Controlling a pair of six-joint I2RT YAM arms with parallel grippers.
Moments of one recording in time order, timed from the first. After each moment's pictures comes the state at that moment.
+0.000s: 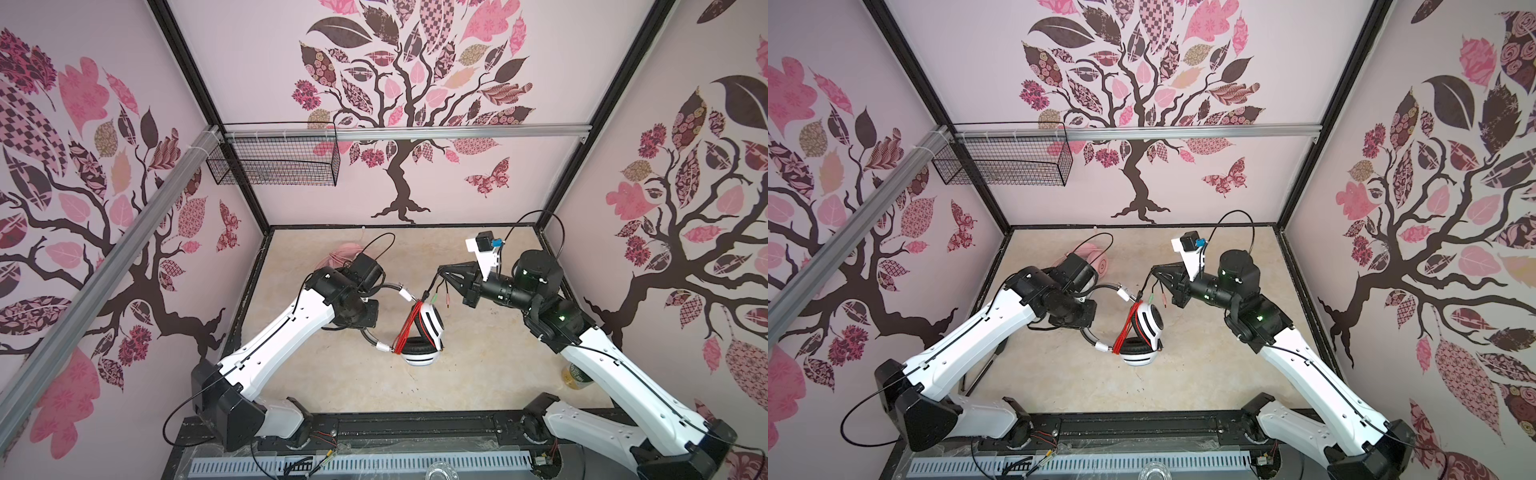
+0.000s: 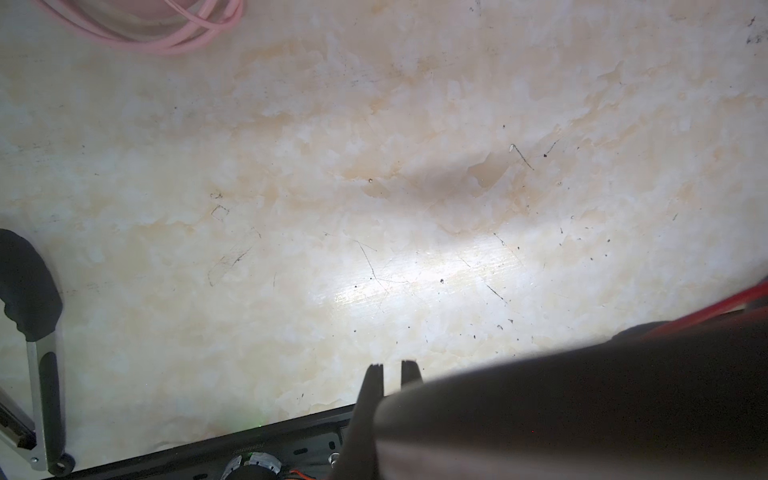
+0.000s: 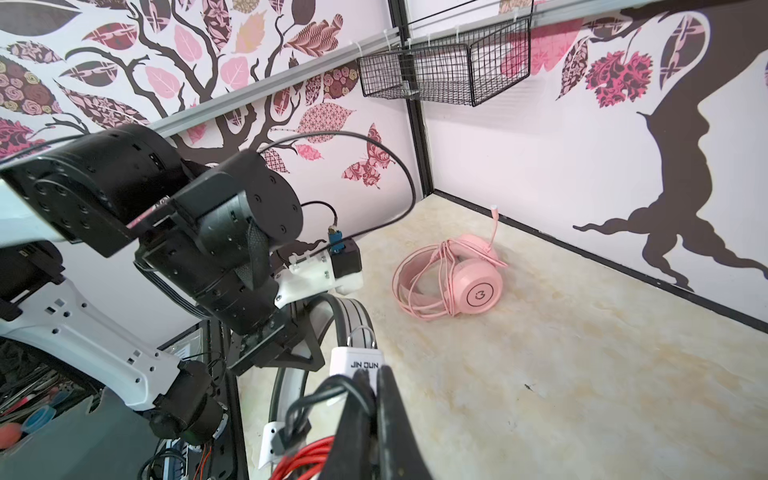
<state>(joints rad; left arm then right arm) -0.66 1.40 1.39 -1.28 -0.03 -0.48 0.54 1.02 1.06 -0.14 -0.52 0.20</state>
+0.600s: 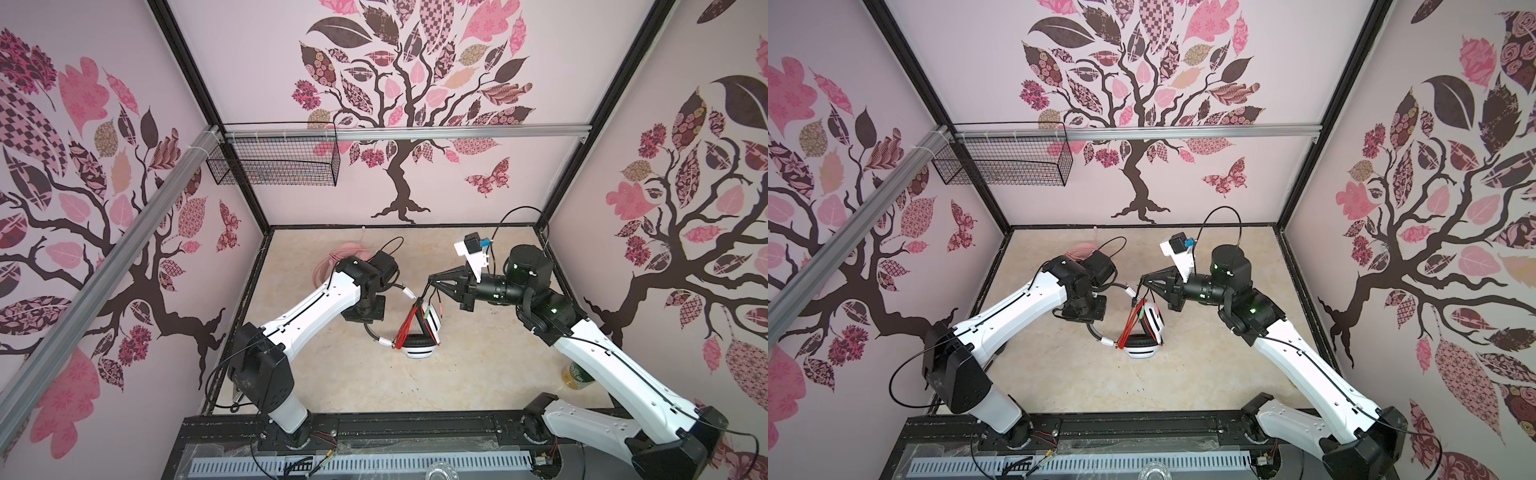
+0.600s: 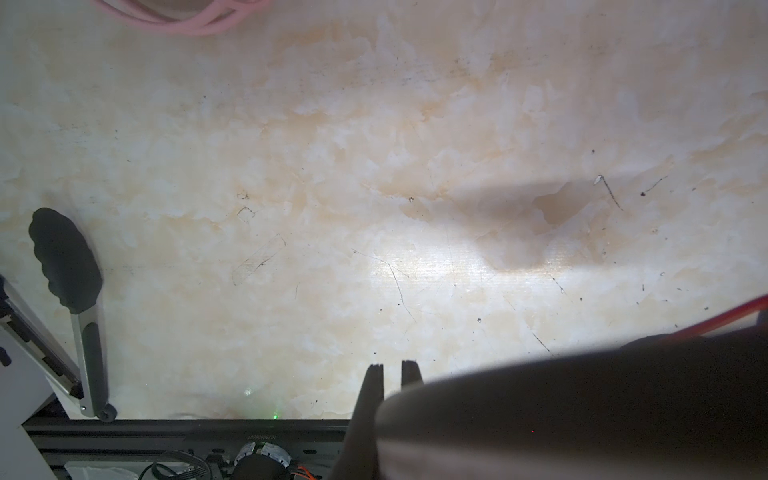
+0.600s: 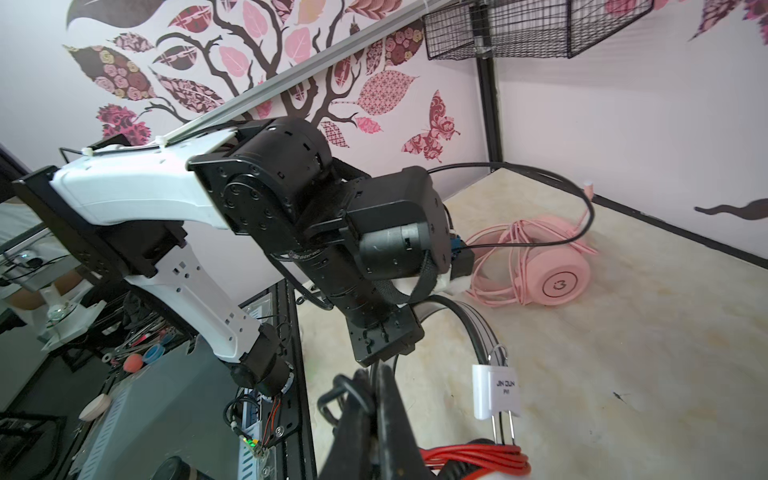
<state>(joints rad) -0.66 1.62 1.48 -1.33 -0.14 -0.54 0.54 1.06 1.07 -0.17 -0.67 0.23</state>
